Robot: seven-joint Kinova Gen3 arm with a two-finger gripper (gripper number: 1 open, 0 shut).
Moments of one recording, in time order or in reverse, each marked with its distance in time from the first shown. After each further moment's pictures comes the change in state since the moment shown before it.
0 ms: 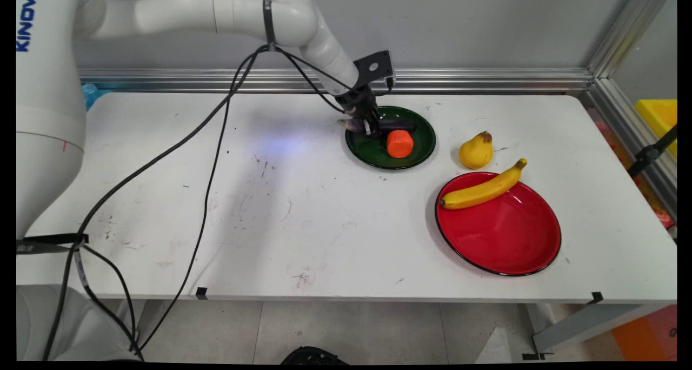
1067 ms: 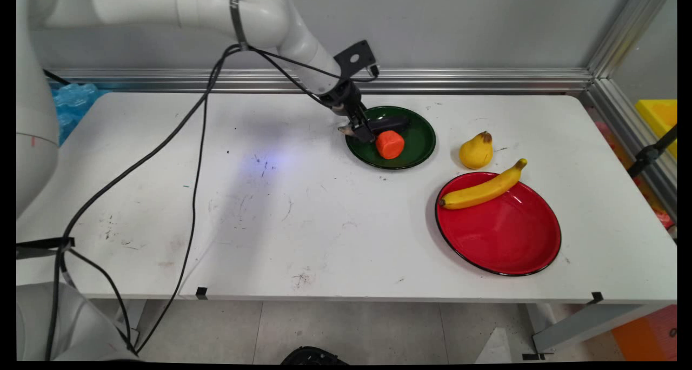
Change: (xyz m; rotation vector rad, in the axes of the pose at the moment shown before) arm -0.024 0.016 -0.029 0.037 0.031 -0.193
